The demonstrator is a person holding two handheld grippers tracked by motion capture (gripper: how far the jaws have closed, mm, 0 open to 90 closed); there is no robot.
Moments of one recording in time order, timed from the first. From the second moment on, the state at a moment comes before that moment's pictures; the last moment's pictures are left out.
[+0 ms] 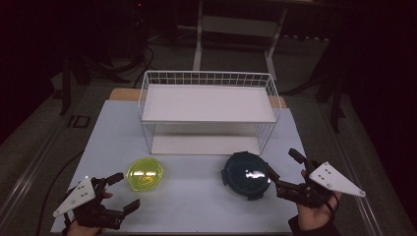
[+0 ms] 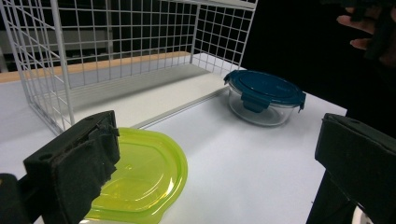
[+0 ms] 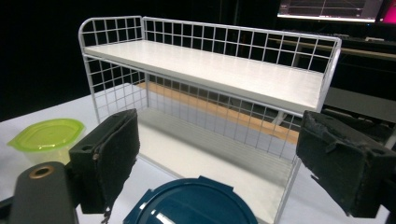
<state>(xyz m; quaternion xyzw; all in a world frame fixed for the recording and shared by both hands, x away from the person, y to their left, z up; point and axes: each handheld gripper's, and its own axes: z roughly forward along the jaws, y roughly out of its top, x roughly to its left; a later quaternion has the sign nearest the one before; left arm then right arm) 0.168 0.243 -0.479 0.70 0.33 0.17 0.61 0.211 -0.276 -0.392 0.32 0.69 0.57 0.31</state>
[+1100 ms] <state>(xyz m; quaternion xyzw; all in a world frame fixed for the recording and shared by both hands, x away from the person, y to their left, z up) 0.168 0.244 -0.482 0.70 0.33 0.17 0.61 0.322 -0.267 -0.433 0.41 0.75 0.46 0.25</state>
